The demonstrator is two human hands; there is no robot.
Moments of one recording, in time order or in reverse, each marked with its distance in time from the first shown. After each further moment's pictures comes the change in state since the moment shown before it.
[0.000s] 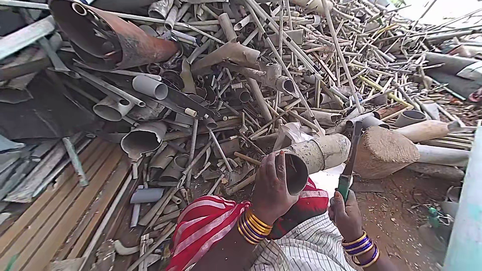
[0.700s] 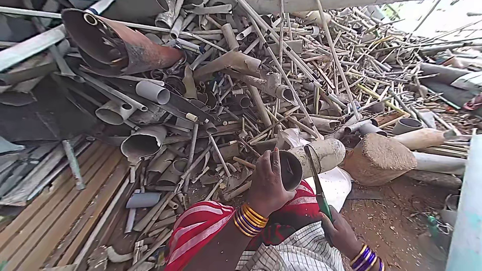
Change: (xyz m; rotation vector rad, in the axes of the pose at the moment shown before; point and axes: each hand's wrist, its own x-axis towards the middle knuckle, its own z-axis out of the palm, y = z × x) left_hand 0.025 -0.008 -0.006 -0.012 -0.195 -0.102; right_hand -0.007 0.004 -0.016 -0.111 -0.341 0.105
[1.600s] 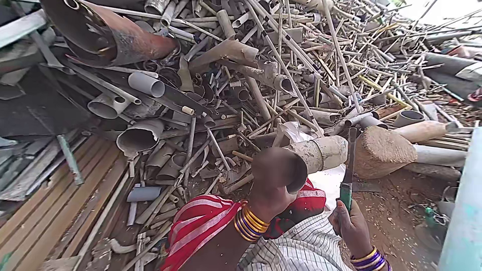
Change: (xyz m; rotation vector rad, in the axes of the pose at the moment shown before) left_hand -0.018 0.009 0.006 0.024 0.133 0.136; right_hand -0.016 -0.008 -0.002 0.168 0.260 -0.025
